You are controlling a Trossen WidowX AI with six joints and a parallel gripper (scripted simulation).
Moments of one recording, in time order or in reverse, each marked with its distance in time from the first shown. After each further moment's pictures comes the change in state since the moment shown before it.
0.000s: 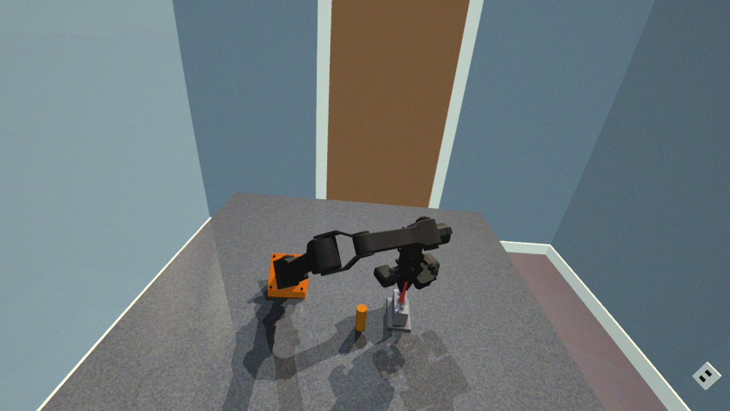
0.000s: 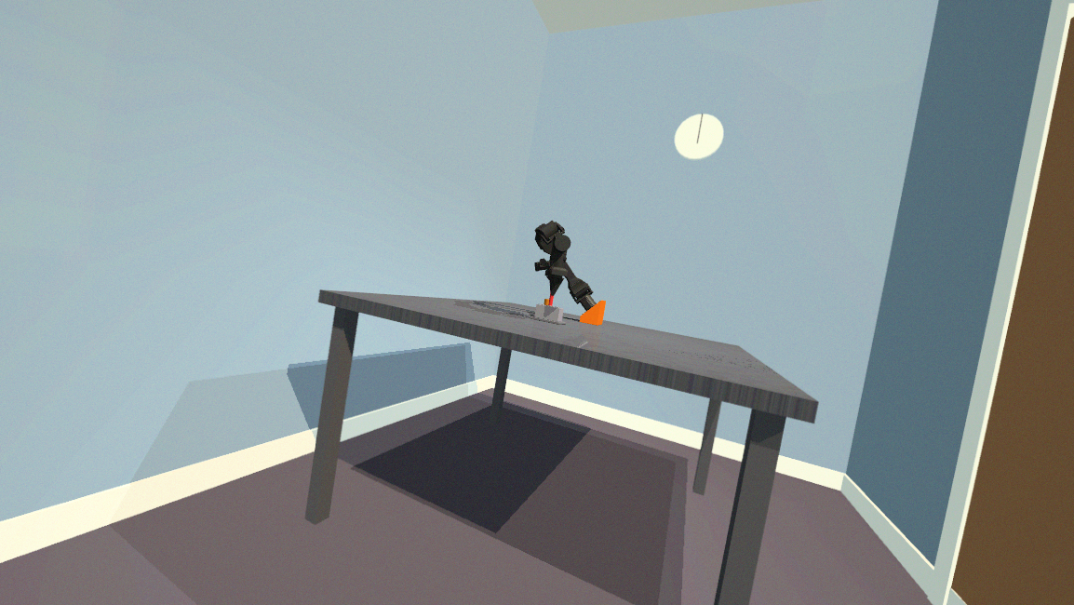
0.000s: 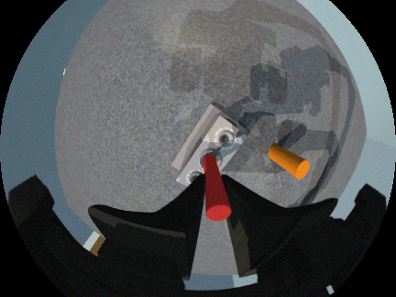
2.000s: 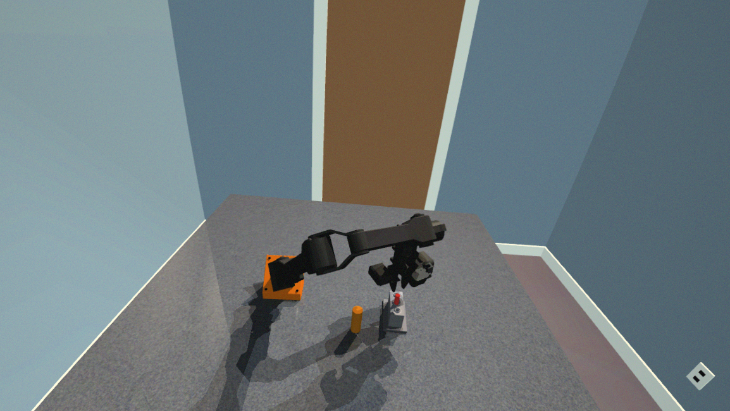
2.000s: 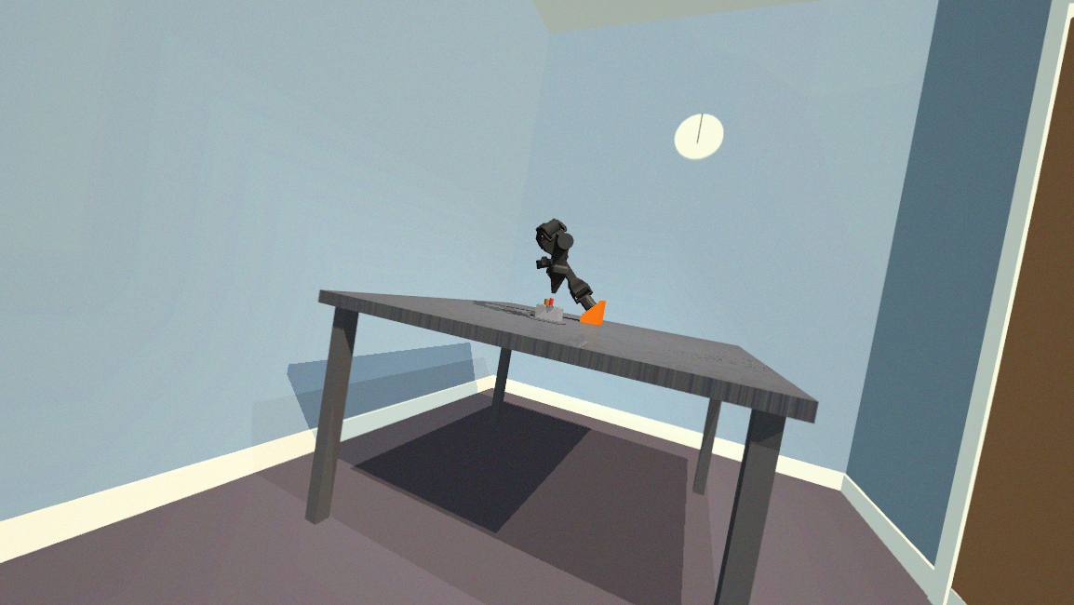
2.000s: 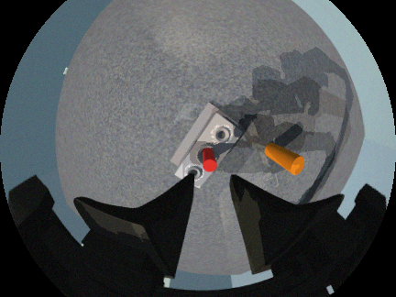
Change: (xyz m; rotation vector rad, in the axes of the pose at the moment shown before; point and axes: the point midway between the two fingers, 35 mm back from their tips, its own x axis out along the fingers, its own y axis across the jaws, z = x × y) arm -0.009 -0.002 -0.004 -0.012 -0.007 -0.004
